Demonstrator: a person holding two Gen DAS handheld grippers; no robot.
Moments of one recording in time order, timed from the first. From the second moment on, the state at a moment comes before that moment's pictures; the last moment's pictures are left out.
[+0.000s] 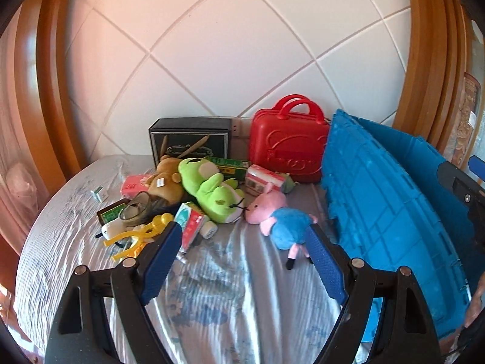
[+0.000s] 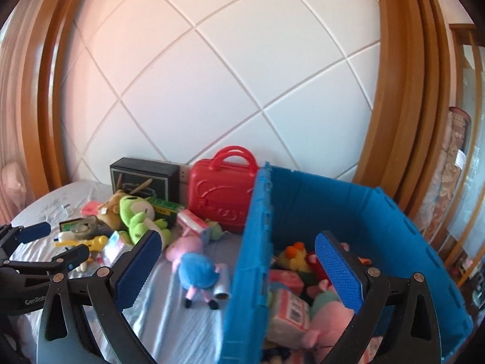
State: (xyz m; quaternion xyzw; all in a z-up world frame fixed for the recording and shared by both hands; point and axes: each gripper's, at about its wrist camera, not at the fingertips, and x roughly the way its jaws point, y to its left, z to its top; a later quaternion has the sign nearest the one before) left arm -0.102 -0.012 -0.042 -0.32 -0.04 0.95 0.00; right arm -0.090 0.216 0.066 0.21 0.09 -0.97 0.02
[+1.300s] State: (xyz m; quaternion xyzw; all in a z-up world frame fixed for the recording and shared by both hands) left arm -0.297 -0.115 -0.320 -0.58 -0.10 0.81 -0.02; right arm -0.323 0.151 -0.195 0.49 0.08 -0.87 0.02
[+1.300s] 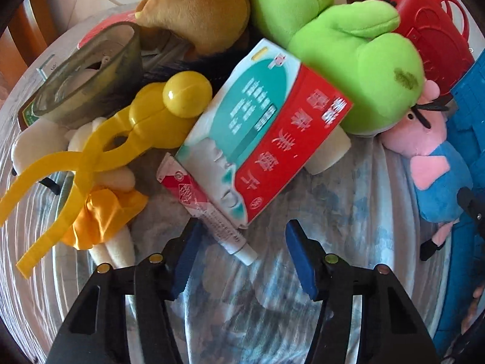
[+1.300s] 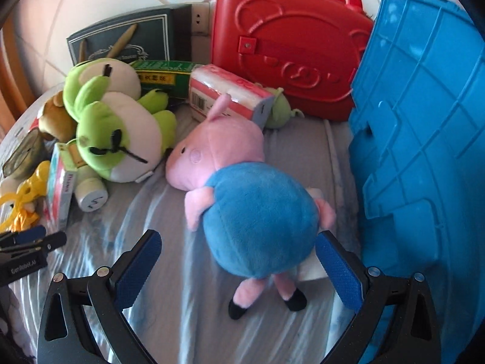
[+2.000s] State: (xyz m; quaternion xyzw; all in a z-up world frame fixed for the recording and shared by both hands) left arm -0.248 -0.161 -0.315 -0.56 -0.07 0.83 0.00; right arm -0.299 0.129 -0.200 0.53 0.10 -0.84 0.06
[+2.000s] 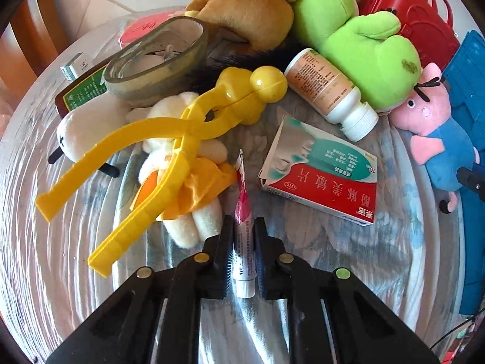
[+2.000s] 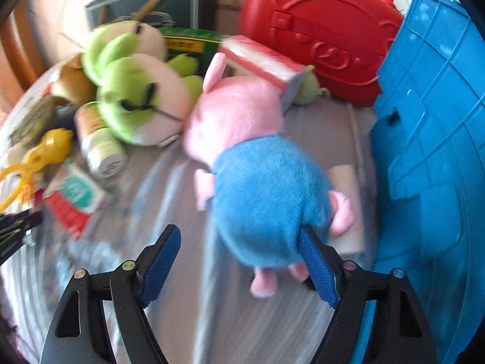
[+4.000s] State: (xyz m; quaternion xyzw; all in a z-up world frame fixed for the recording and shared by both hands) left arm -0.255 -0.172 -0.271 -0.48 -0.05 0.88 -0.02; right arm -0.256 -0.056 -0.202 0.48 0.19 -0.81 0.28
